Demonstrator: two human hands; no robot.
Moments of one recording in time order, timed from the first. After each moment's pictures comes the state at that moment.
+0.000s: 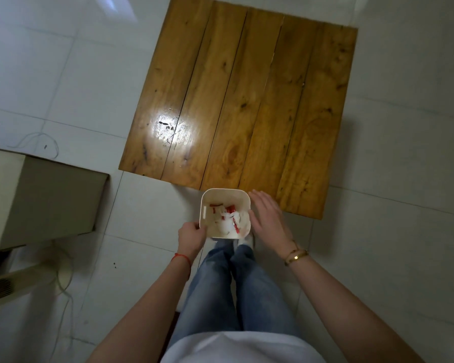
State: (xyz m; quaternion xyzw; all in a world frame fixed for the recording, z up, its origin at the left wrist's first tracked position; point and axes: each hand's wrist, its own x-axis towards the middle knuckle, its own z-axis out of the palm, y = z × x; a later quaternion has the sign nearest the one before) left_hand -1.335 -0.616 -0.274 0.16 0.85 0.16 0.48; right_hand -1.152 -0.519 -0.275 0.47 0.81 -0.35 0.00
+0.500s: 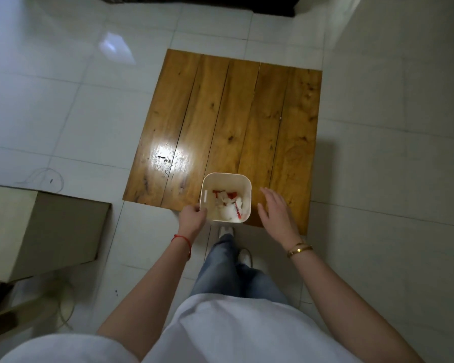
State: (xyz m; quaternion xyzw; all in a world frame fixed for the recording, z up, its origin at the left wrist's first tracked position) left_hand -1.352 -0.523 -0.204 0.24 0.84 0.21 0.45; right_hand -1.137 -0.456 -0.201 0.56 0.76 -0.32 -0.02
